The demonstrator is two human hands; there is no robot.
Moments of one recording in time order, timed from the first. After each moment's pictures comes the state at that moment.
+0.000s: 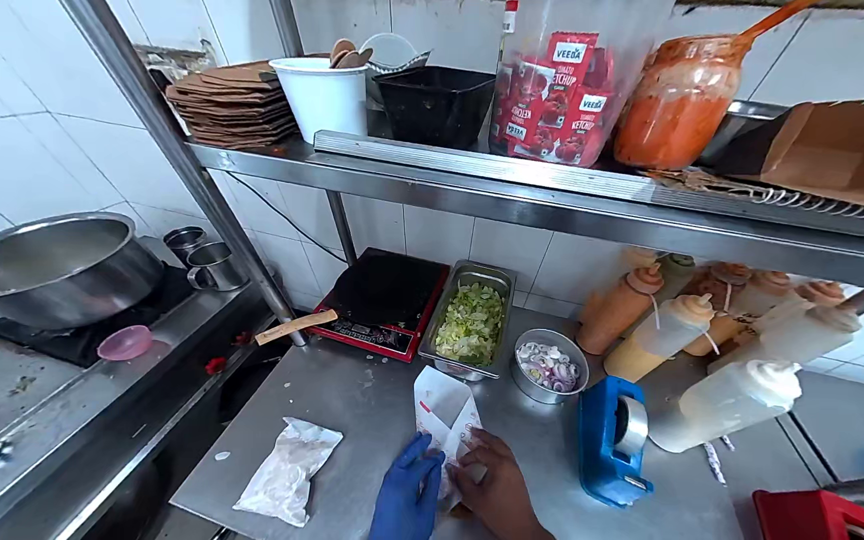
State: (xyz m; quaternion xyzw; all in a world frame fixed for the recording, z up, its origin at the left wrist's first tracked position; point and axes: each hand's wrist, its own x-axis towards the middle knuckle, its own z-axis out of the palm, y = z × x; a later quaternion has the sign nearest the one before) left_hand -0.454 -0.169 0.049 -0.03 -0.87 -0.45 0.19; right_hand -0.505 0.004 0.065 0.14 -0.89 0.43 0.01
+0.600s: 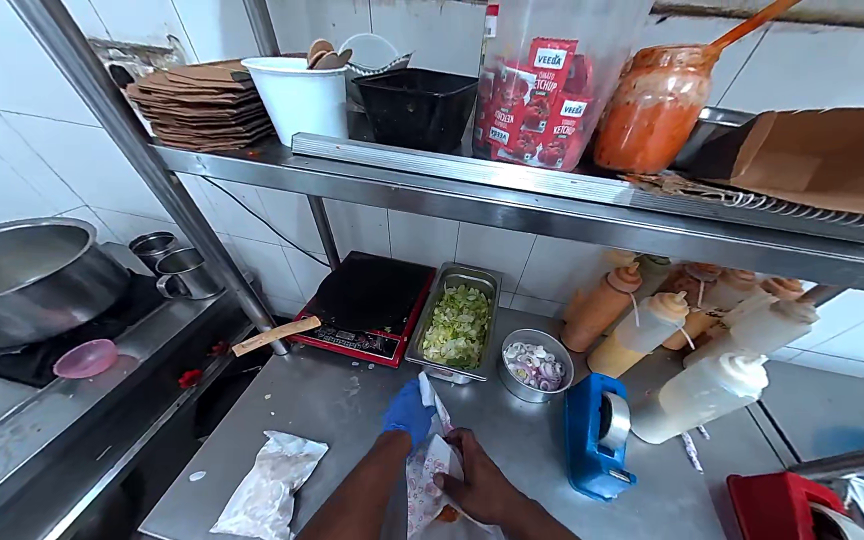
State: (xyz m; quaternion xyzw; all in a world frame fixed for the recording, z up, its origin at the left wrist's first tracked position) left_hand -0.609 -0.178 0.077 0.16 -0.92 -0.30 -0.20; right_hand -0.537 0.010 0.056 0.19 -0.84 0.46 -0.23
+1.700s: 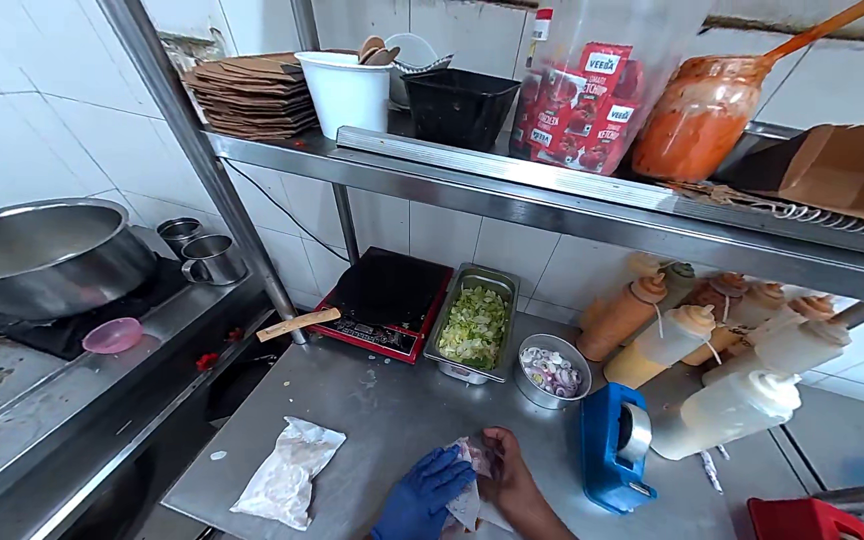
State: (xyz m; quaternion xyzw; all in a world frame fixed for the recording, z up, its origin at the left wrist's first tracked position) left_hand -0.470 -0.185 0.011 -0.28 -0.88 -0.32 0.23; right_hand -0.519 0.022 0.059 0.10 -0.76 0.63 -0.14
